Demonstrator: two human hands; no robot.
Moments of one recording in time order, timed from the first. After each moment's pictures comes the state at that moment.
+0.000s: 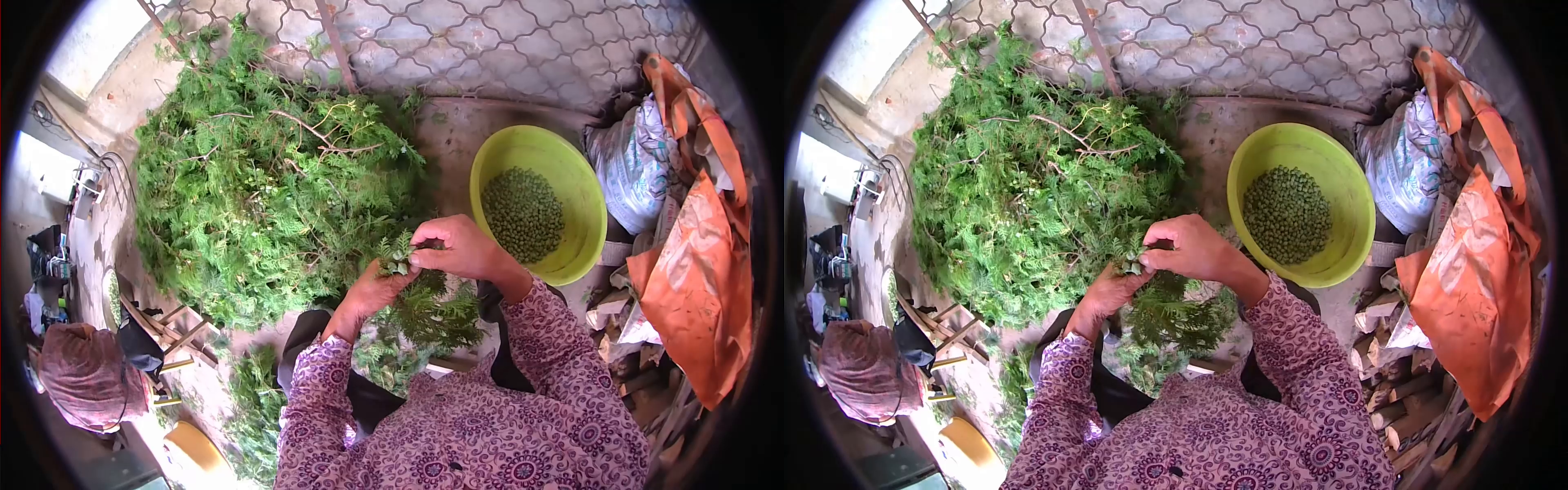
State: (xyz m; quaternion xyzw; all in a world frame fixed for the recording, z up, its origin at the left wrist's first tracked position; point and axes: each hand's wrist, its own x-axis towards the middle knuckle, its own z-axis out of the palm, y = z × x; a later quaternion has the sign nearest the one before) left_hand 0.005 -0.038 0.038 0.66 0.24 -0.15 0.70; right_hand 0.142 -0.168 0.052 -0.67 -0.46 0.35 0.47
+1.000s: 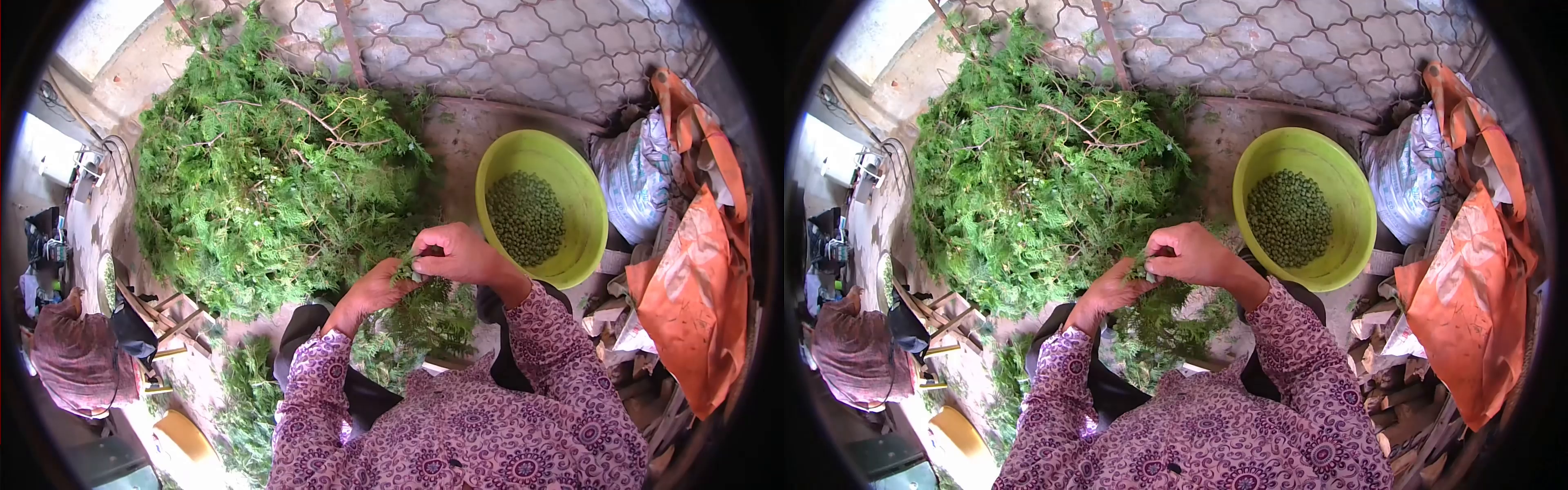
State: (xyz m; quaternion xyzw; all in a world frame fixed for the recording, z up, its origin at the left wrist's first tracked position) left_hand -0.013 -0.030 -0.016 0.66 0.14 -0.10 0.73; right_hand 0.130 -0.164 0.049 -0.65 -0.47 0.38 0.46
